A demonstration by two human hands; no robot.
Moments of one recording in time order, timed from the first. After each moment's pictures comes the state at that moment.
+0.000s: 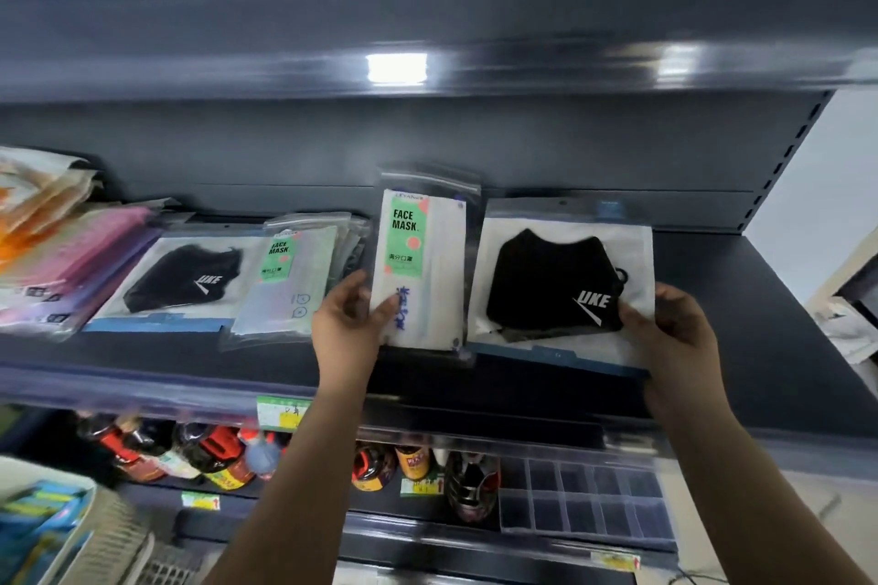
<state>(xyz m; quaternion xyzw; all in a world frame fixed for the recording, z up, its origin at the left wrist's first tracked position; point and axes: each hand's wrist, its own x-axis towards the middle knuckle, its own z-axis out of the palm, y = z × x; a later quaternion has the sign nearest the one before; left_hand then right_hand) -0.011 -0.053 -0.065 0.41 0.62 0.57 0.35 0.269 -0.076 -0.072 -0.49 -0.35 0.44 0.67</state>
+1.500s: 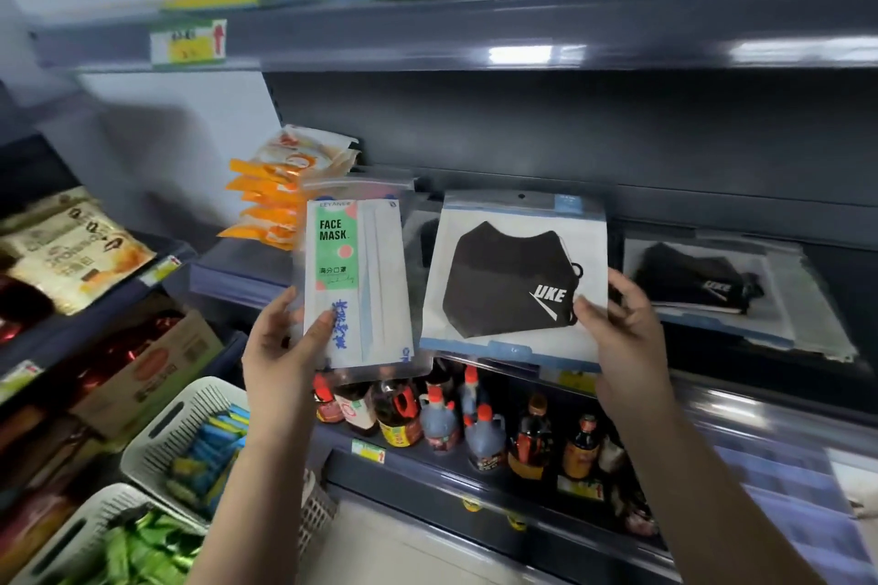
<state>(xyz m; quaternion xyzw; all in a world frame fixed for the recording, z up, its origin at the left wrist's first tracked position) -0.332 -0.198 -0.058 0.29 0.56 0.73 0.27 -0.063 -0.122 -0.050 -0.45 -0.38 0.54 0.61</state>
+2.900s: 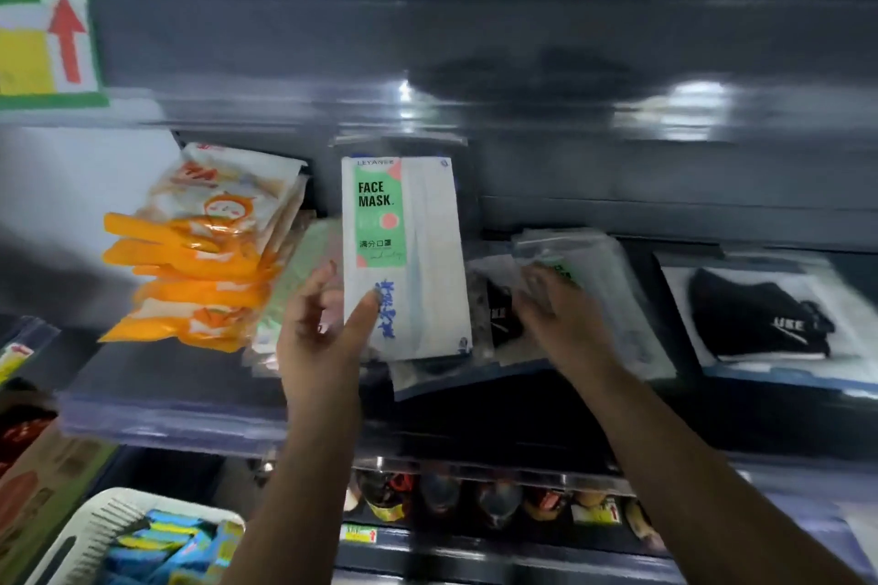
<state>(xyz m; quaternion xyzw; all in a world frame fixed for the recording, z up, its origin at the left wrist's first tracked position) -0.388 -0.034 -0.044 0.33 0.51 0.68 0.41 -0.183 0.018 -0.053 -0.64 -0.62 0.25 0.37</state>
